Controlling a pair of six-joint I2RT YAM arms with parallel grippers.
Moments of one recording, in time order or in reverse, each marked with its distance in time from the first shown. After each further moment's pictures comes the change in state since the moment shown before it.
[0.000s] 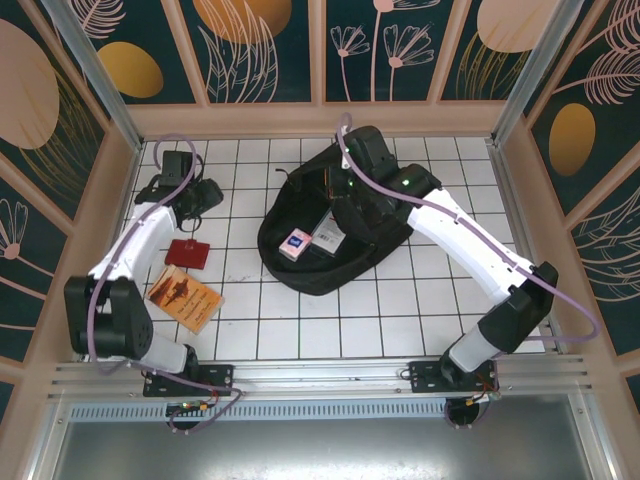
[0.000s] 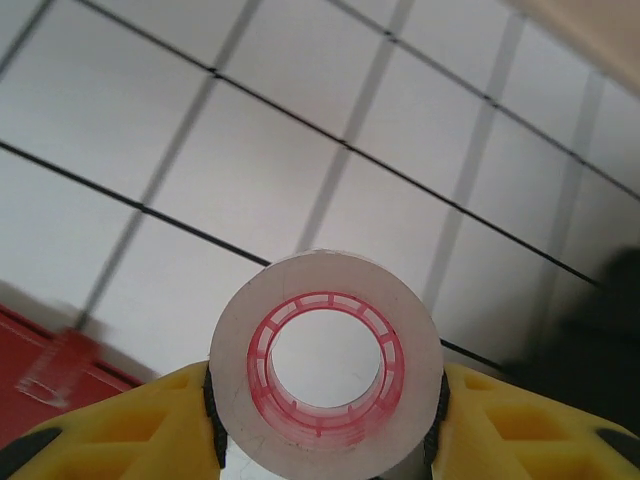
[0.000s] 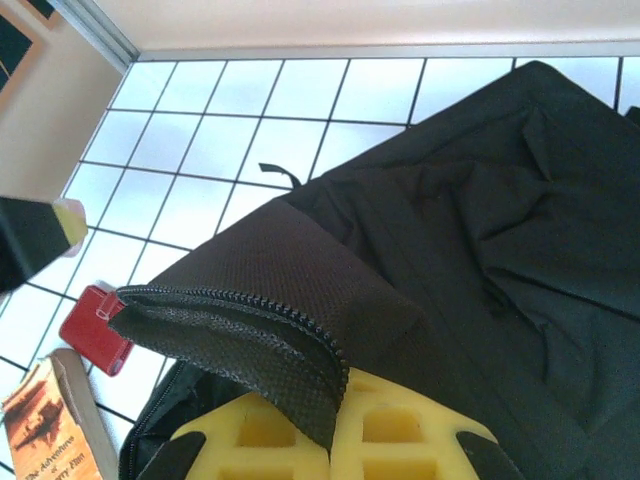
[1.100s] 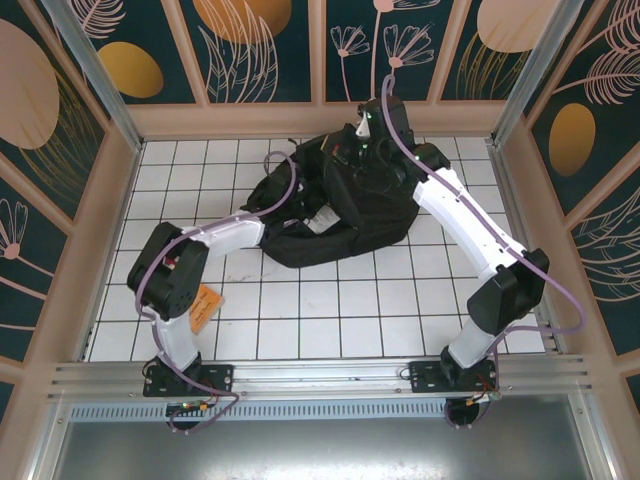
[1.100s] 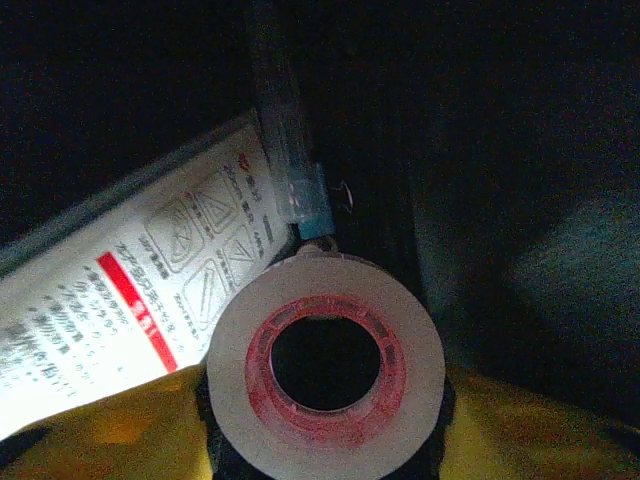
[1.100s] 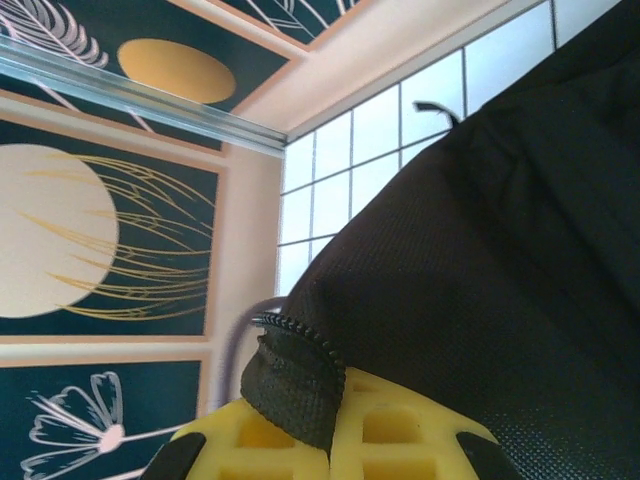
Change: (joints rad) left arm -0.482 0.432 0.016 0.814 0.236 -0.612; right arm -0.166 0.094 0.081 0.193 -0.389 0.498
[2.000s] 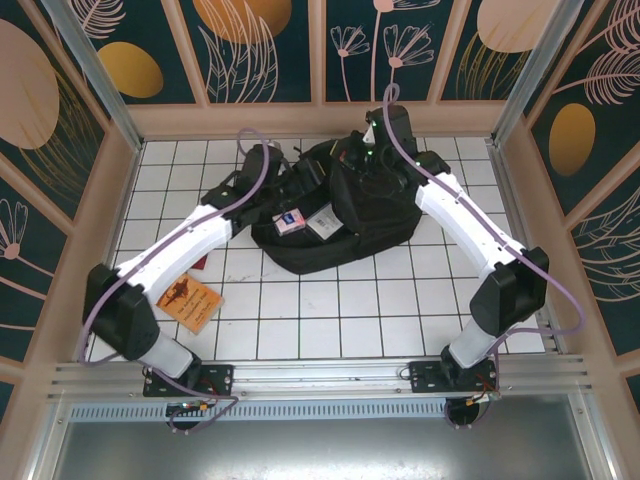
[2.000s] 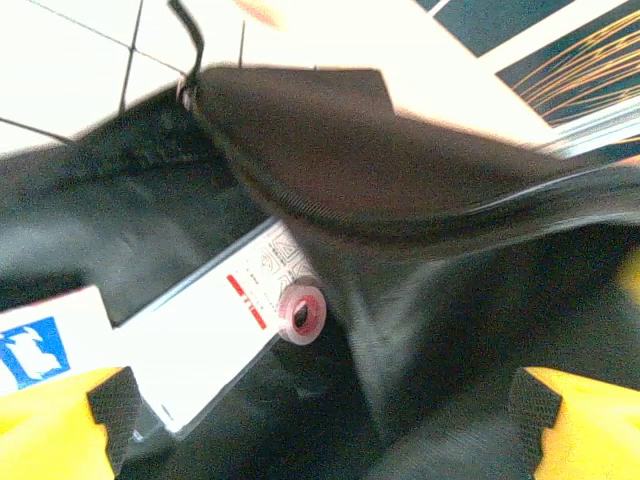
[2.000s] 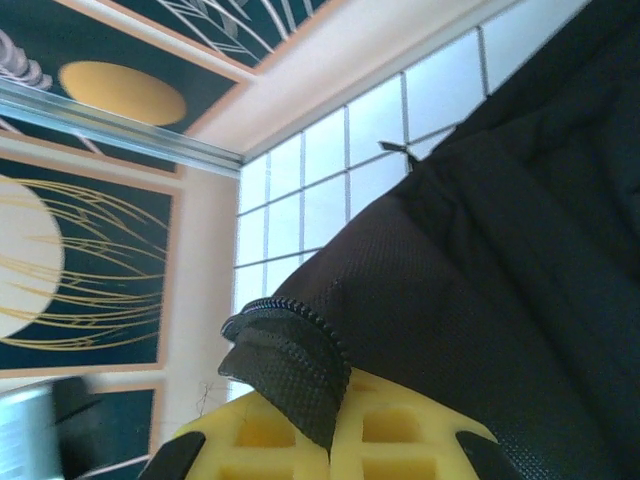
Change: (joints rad) left arm 0.011 -0.382 0.132 -0.610 -0.228 0.310; right arm -0.040 -0.027 -0.149 0.068 0.058 -0.058
